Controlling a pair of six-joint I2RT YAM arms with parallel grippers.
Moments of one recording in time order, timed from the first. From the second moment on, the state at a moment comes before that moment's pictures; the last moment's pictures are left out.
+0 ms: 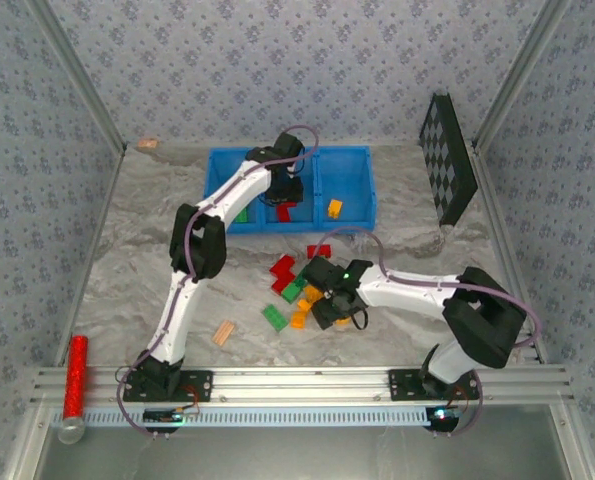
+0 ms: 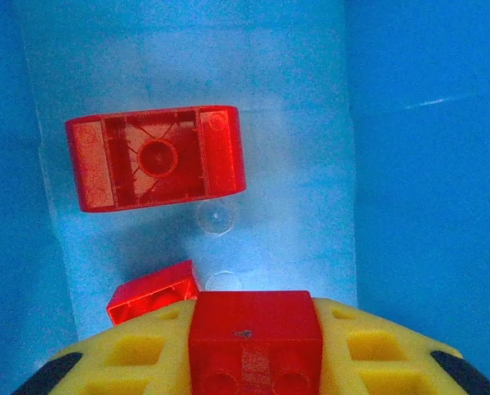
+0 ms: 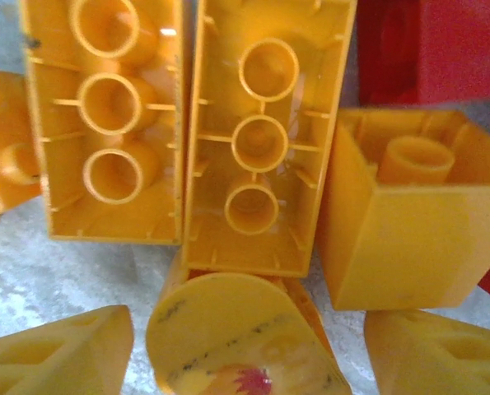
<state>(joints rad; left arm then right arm) -0.54 2.42 2.25 -0.98 0.02 -0.49 0.96 1.55 0.87 -0.74 0.11 0.43</state>
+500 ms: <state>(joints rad) -0.54 2.43 2.25 -1.00 0.04 -0.50 0.99 1.56 0.84 -0.73 0.12 0.50</state>
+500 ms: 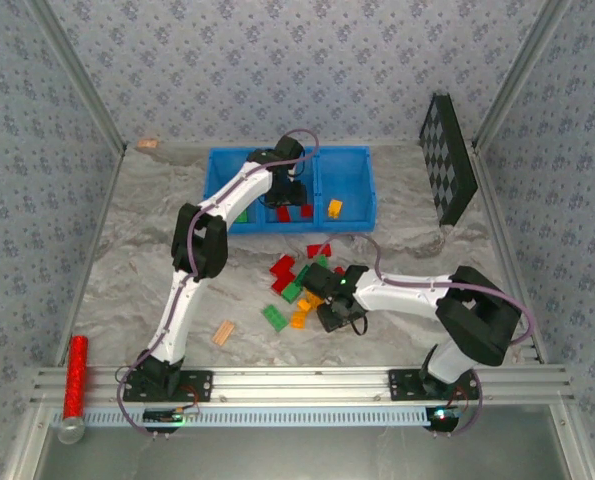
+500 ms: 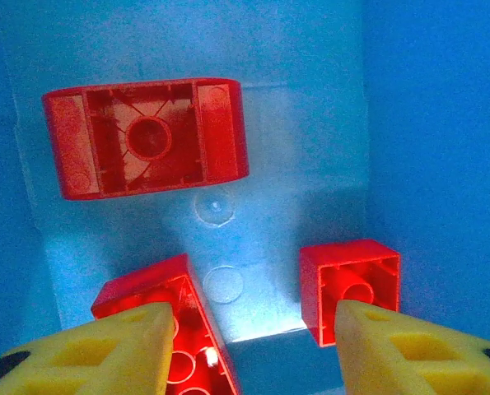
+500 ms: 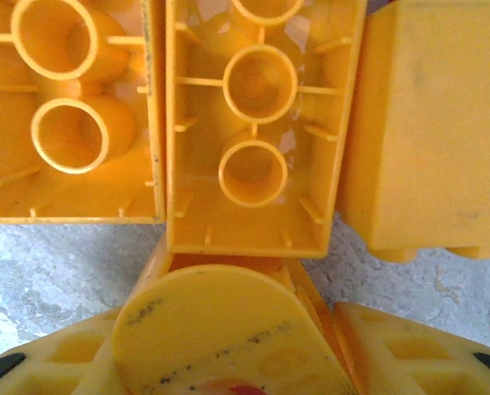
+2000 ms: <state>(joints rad) -0.68 1.42 1.05 -0.92 0.04 -0.89 0.42 1.92 1.73 -0.80 0.05 0.17</state>
